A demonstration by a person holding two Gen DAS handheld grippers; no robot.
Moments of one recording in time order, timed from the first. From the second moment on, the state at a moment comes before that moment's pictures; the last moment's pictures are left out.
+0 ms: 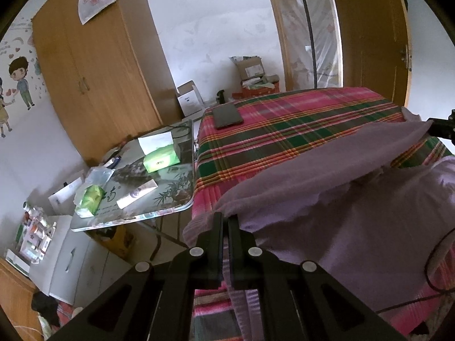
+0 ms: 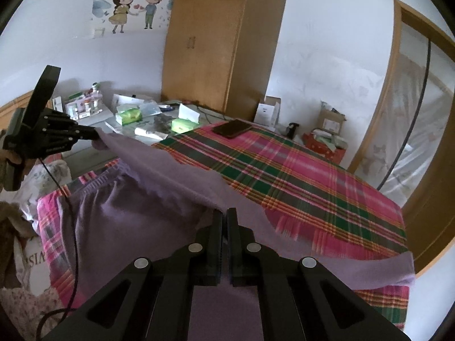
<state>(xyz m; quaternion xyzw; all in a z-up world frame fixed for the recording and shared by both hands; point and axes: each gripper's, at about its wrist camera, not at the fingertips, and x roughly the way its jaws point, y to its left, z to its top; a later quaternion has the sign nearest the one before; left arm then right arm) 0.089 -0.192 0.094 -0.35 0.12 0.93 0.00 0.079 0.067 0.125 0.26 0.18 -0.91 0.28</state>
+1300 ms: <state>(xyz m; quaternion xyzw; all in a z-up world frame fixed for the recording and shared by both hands) 0.178 -0.174 0.057 -0.38 0.15 0.91 0.01 0.180 0.086 0.084 0.29 0.20 -0.89 0.30</state>
